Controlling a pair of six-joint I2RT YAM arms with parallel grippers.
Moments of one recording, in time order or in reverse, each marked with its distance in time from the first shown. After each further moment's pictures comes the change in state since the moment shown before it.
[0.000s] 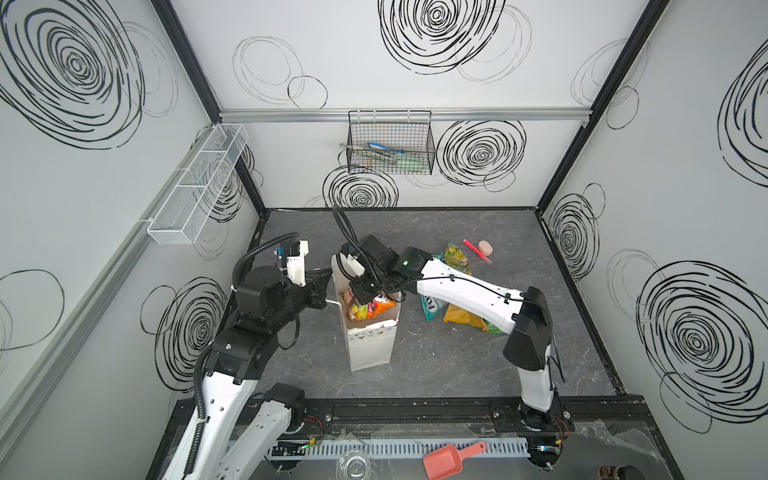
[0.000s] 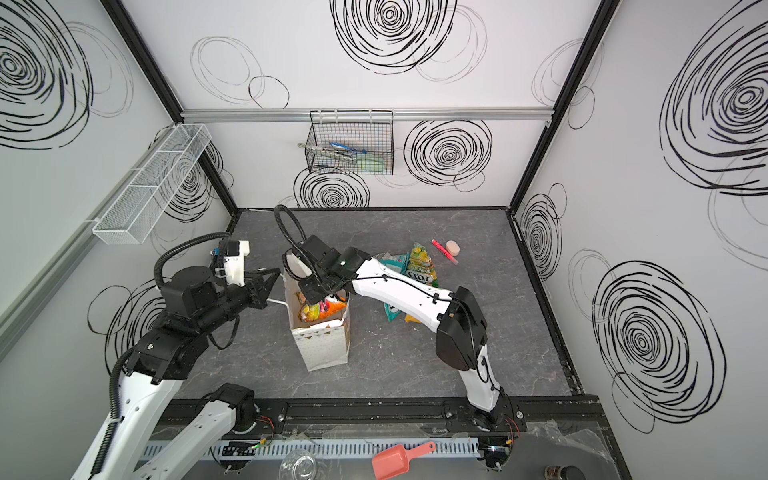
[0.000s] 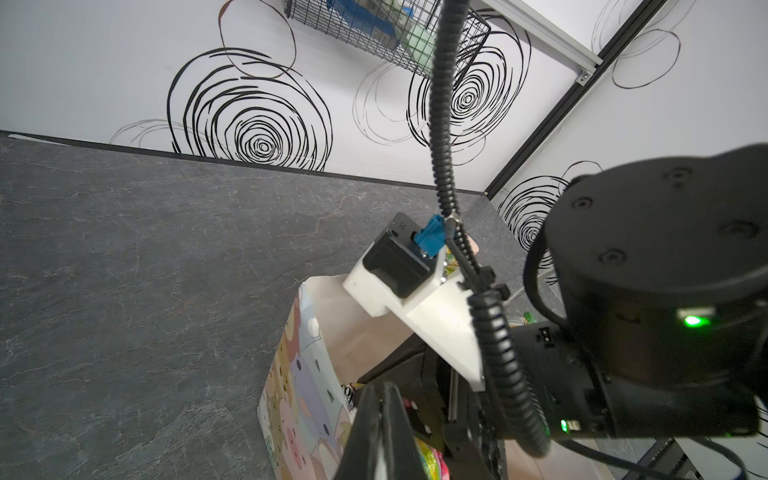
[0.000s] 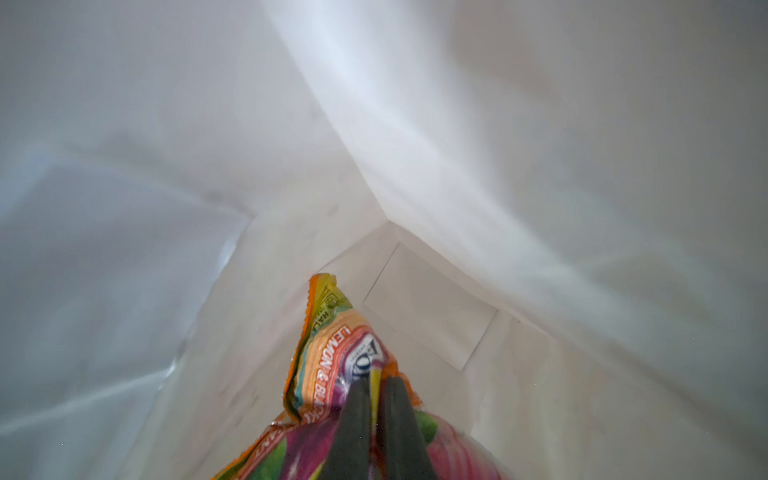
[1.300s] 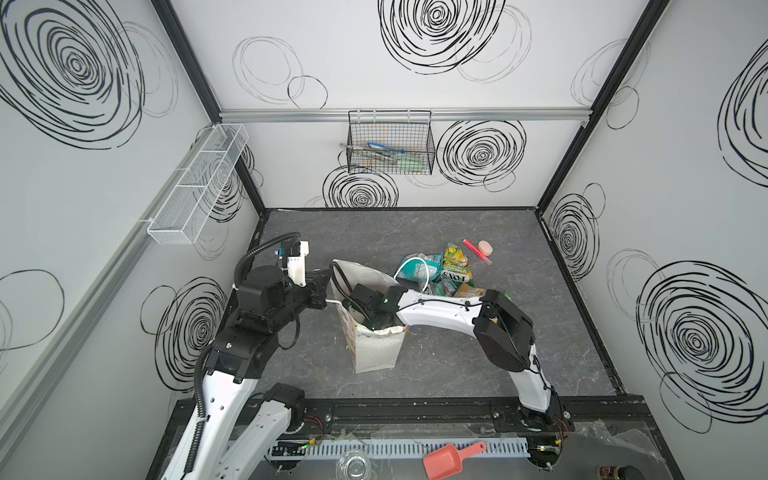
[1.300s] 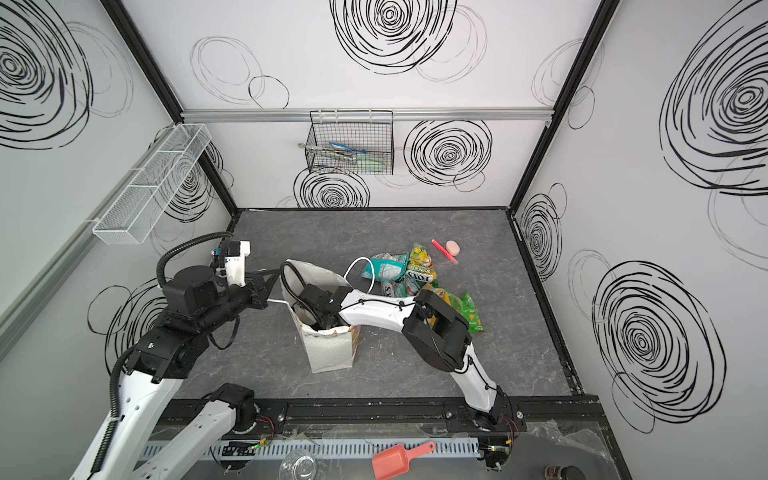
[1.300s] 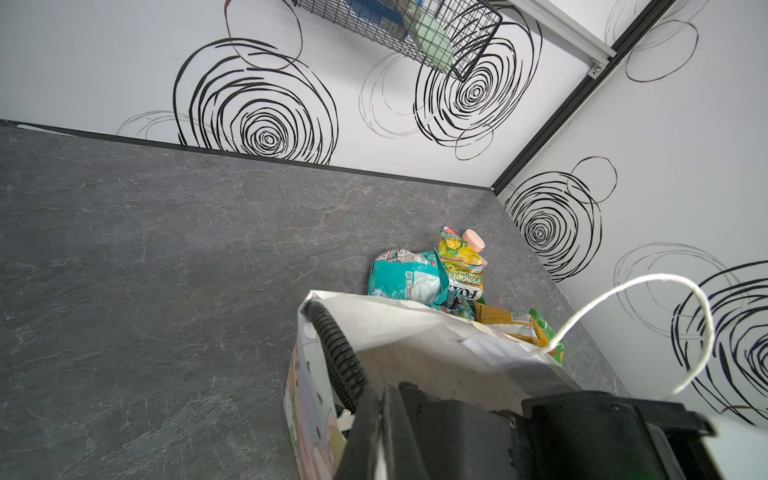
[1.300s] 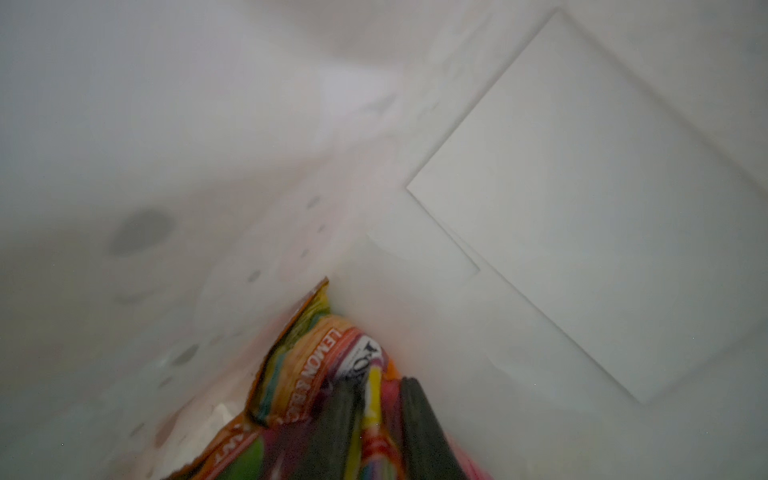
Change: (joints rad) left arm -0.003 0.001 0.002 -0.017 -0.015 -0.001; right arm 0.085 0.112 -0.312 0.090 -0.058 -0.044
